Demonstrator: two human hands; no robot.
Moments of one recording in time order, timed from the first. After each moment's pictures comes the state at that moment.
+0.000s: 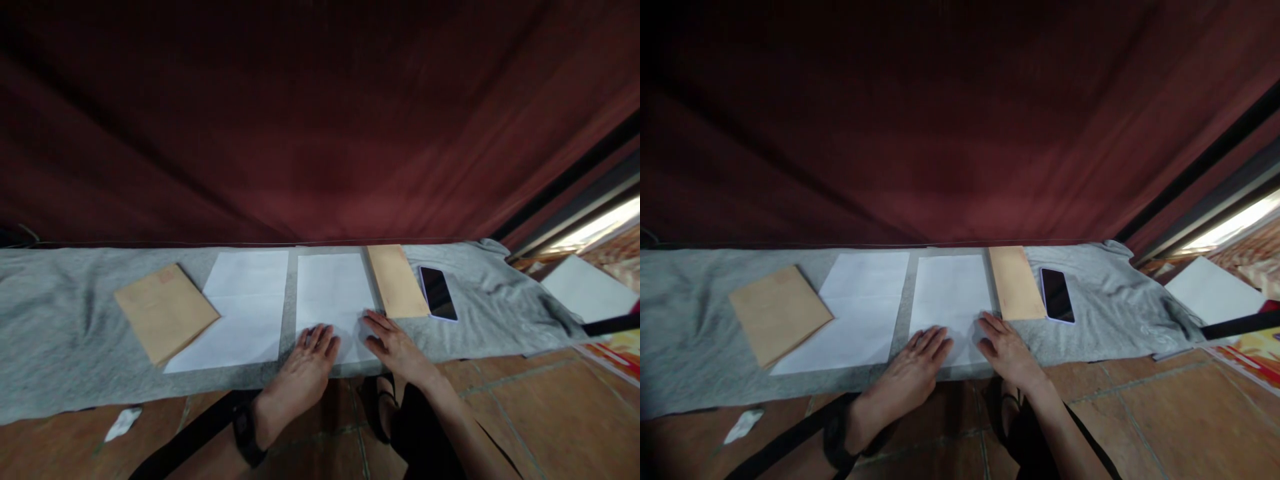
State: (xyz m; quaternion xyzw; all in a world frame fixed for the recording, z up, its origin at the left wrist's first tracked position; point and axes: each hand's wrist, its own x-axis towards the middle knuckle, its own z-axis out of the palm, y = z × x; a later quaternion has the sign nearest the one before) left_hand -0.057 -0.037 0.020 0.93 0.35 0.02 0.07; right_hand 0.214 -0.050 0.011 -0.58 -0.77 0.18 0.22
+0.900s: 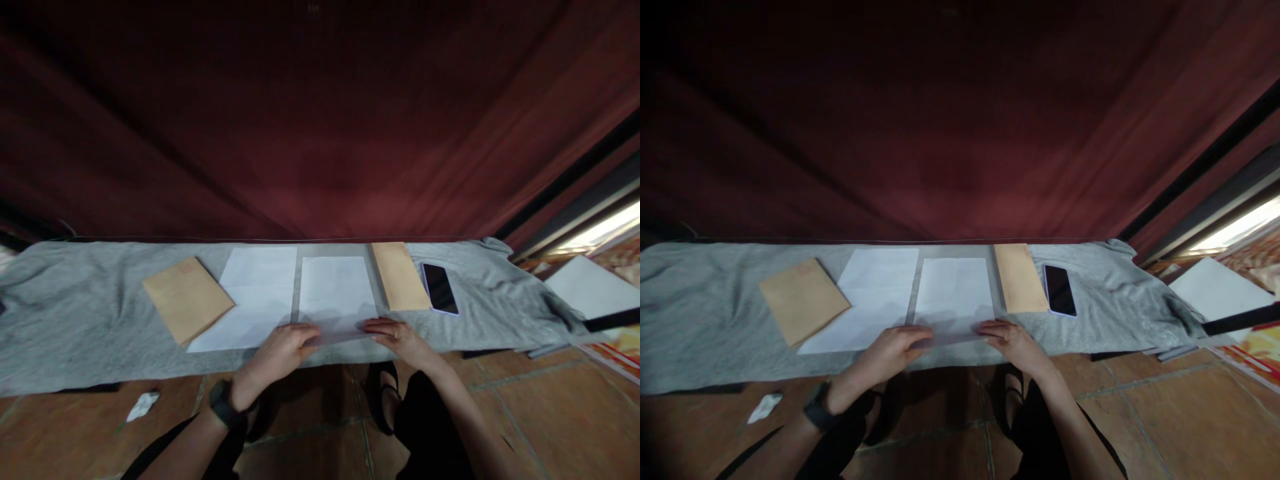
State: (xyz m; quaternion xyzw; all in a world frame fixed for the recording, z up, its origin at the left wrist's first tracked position) left_hand -0.106 -0.015 0.055 0.88 0.40 0.08 0.26; right_hand 0.218 -0.053 0.026 -0.51 -0.75 0.35 0.22
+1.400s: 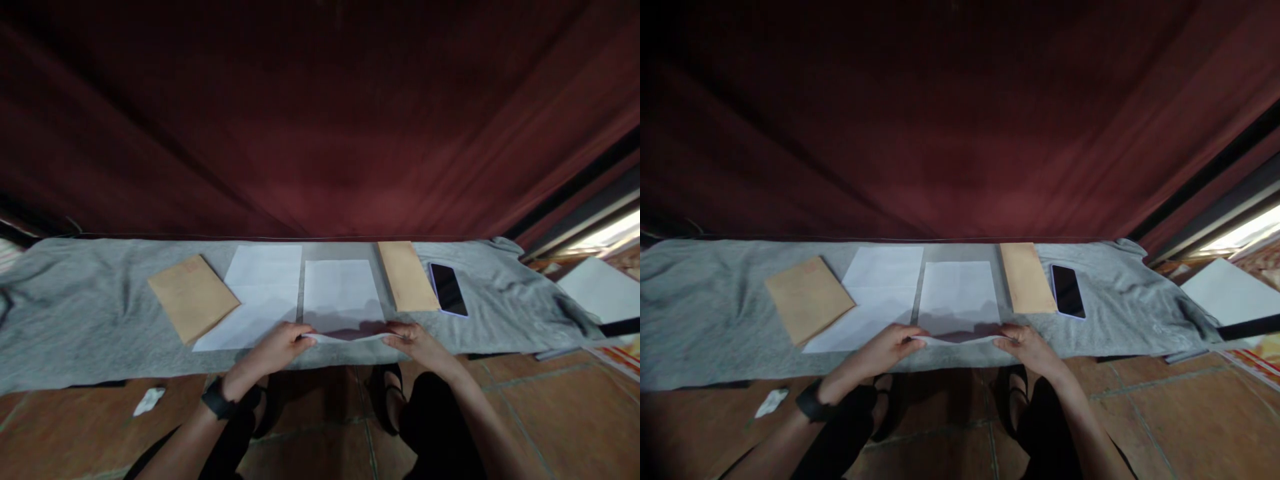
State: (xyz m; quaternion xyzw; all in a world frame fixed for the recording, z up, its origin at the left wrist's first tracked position) left_hand -0.126 0.001 0.046 0.79 0.41 0.12 0.44; right_hand 0.225 -0.056 0.037 -0.54 -0.70 0.41 0.22
